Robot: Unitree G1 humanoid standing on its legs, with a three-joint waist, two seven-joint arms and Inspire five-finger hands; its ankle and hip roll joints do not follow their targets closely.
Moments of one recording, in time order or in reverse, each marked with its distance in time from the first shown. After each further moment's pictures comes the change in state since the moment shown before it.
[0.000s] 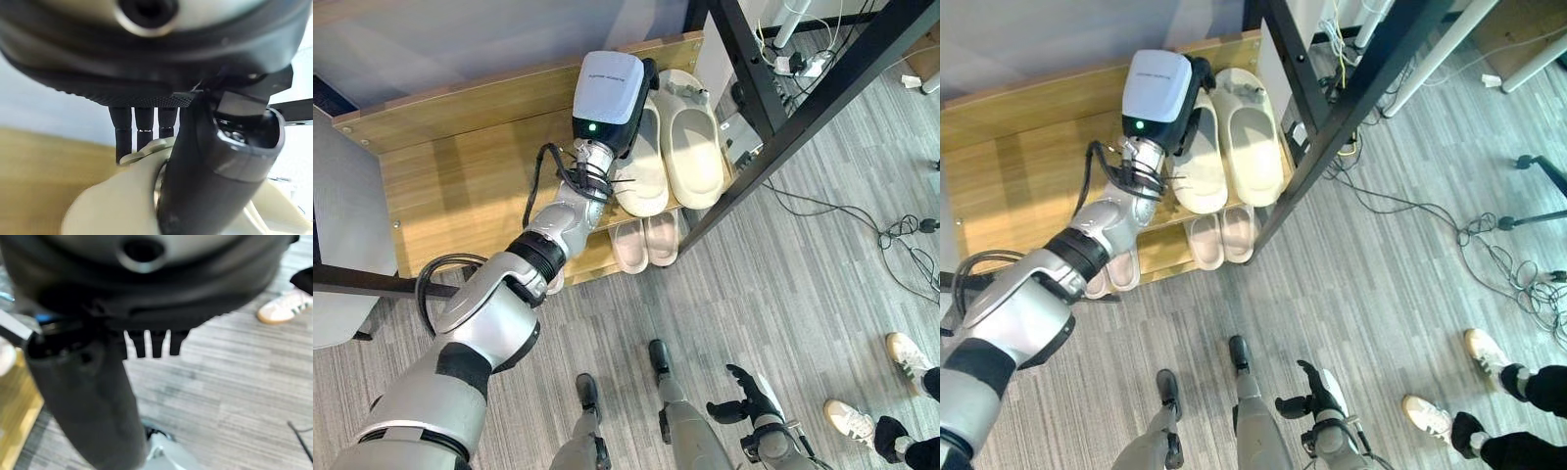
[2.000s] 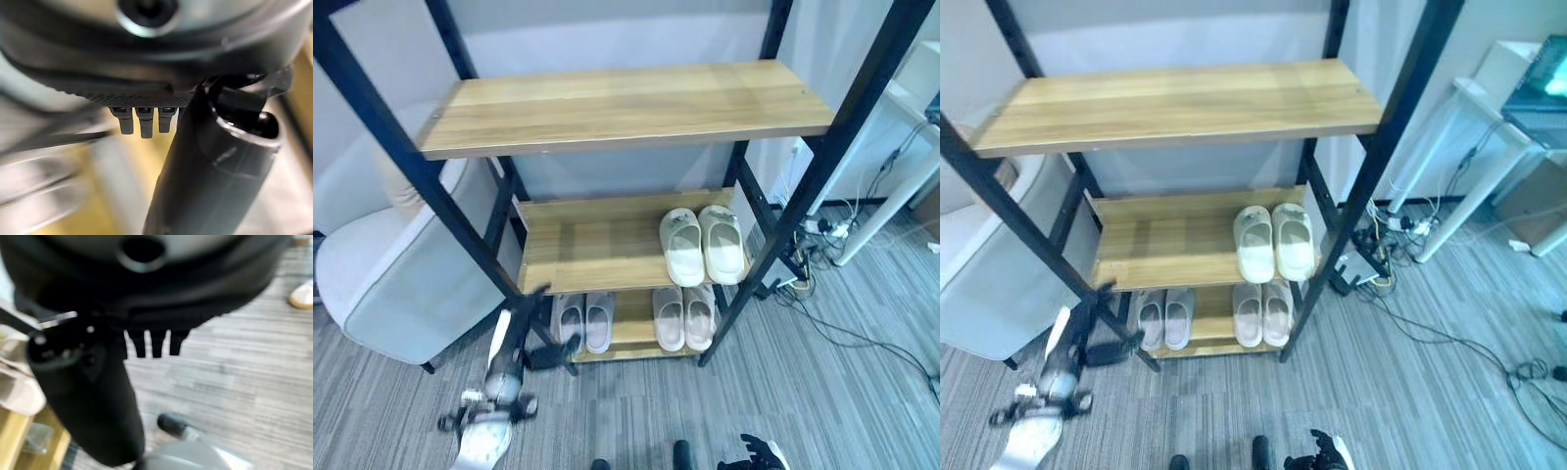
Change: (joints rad) left arm 1.621 0.164 0.523 -0.760 -0.707 -0.306 -0.431; right arm 0.155 0.090 -0.161 0.109 0.025 0.116 0.073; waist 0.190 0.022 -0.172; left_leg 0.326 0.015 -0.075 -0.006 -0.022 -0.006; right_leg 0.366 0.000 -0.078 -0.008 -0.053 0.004
